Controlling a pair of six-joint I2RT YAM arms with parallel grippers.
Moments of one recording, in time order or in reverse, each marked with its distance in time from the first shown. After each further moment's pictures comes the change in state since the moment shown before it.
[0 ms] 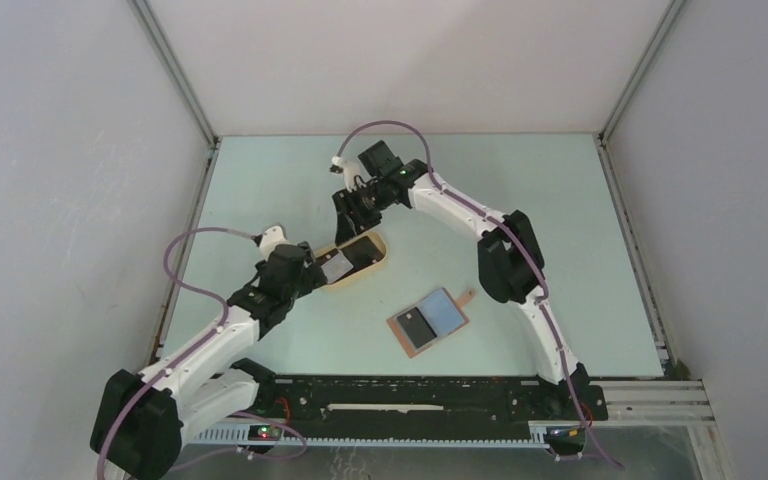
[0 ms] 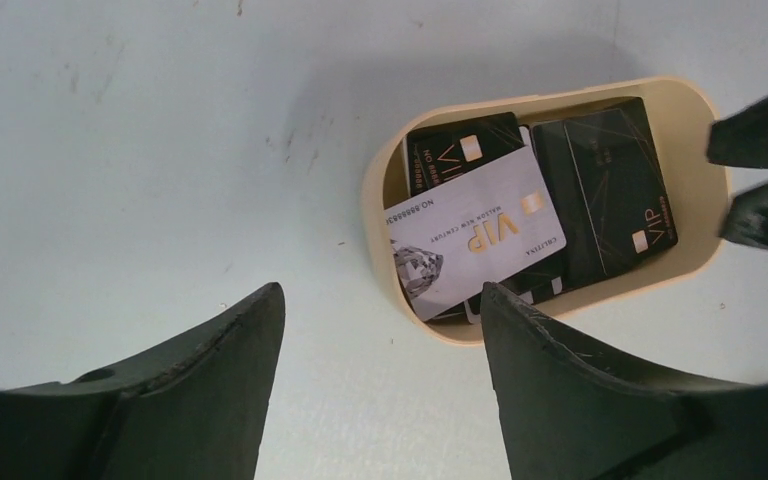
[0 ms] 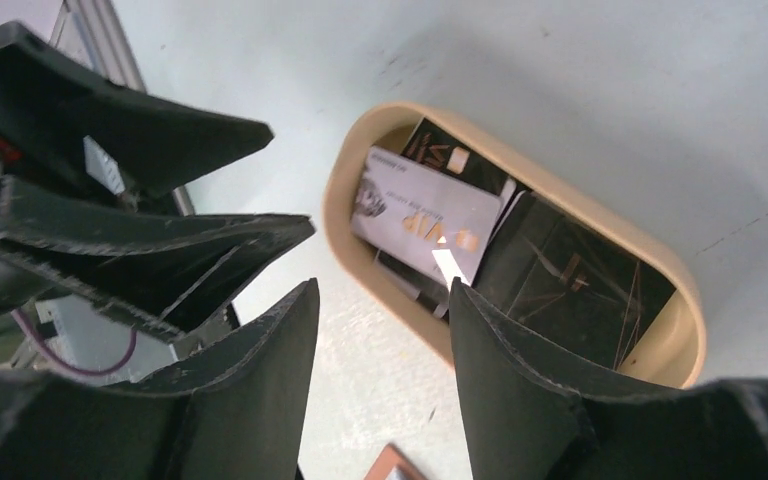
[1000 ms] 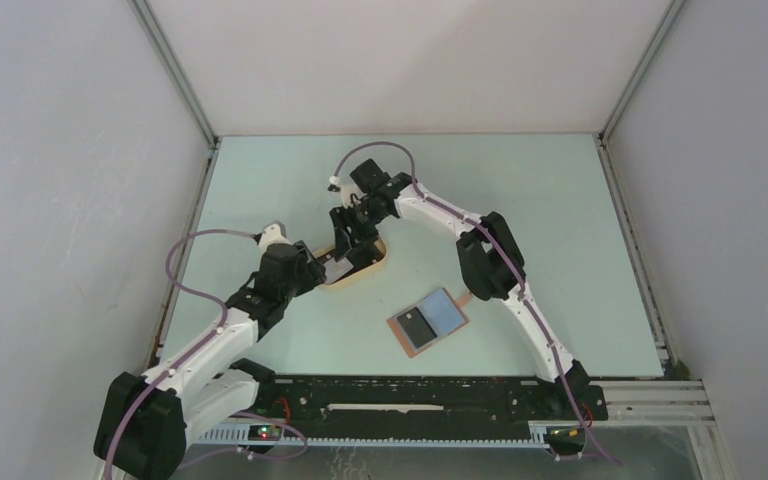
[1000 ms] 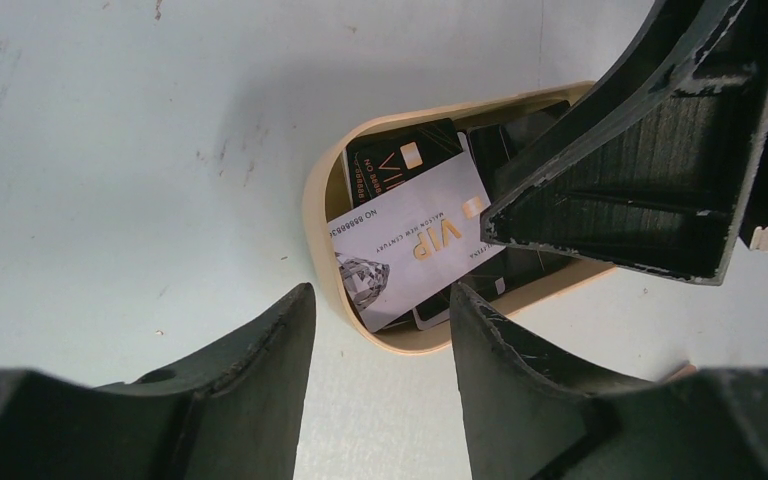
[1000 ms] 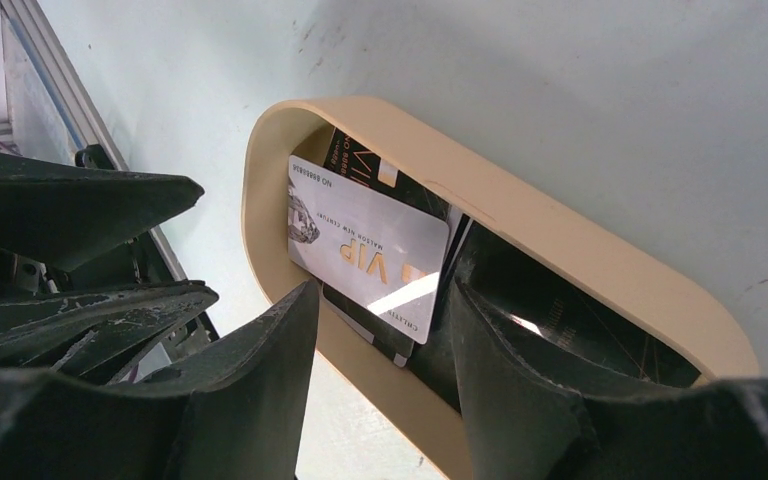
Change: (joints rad) left arm 0.085 -0.004 -0.053 0.137 0.176 0.000; right arm 0.025 0.197 0.100 -0.036 0.024 0.091
